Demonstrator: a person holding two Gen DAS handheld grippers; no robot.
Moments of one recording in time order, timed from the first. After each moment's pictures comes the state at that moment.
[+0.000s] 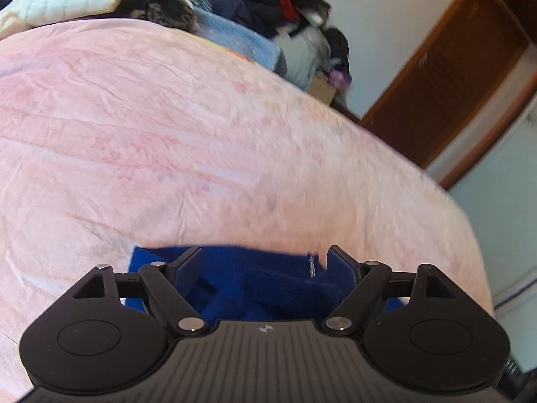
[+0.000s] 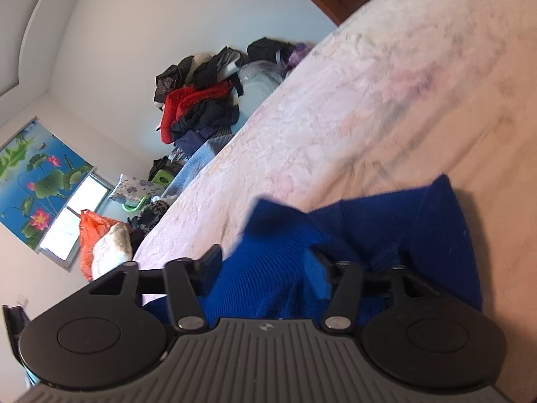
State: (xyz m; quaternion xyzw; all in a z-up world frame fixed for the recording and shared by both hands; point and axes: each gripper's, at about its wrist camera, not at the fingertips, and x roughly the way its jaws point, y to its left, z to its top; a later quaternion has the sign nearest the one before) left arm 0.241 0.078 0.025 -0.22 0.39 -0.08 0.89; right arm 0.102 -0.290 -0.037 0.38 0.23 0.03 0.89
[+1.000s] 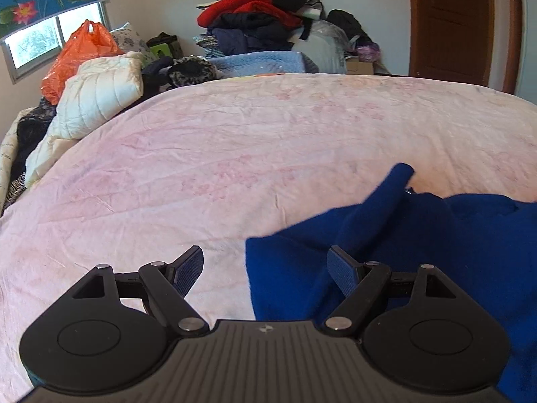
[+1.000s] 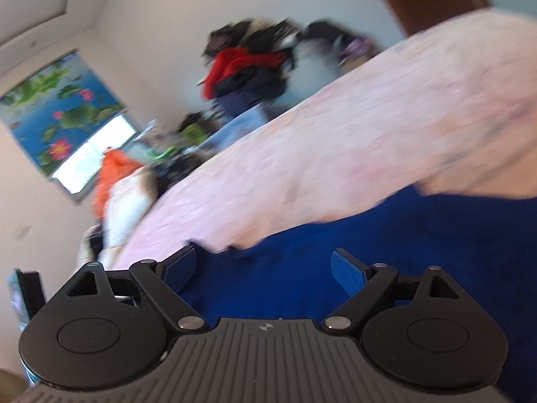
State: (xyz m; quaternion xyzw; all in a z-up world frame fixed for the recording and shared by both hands) left arm 0.192 0.055 0.007 0.07 0.37 0.00 0.93; right arm 0.142 -0.208 -0.012 0.34 0.29 0.17 0.88
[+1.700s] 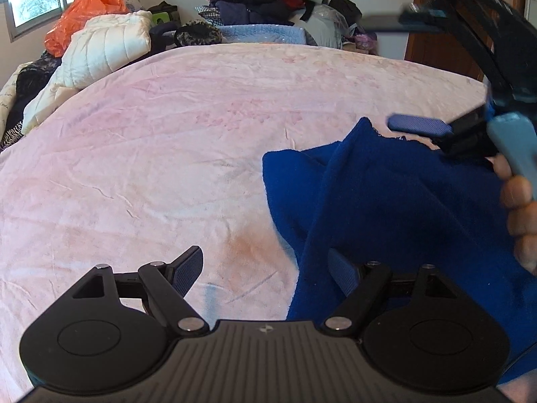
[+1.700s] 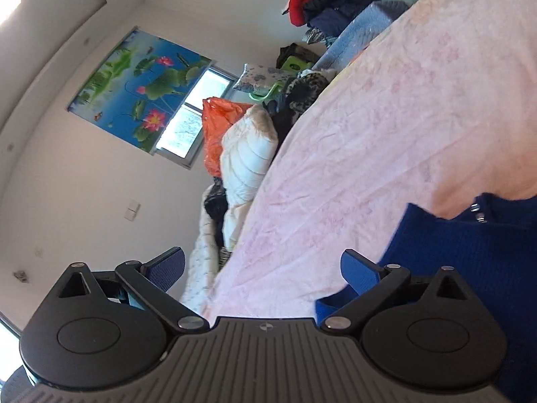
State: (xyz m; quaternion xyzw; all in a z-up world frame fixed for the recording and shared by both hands) left arm 0.137 0.092 -0.011 0.02 0.40 -0.01 0.92; right arm 0.229 -0.088 0.002 0.38 0.32 0.31 0.81
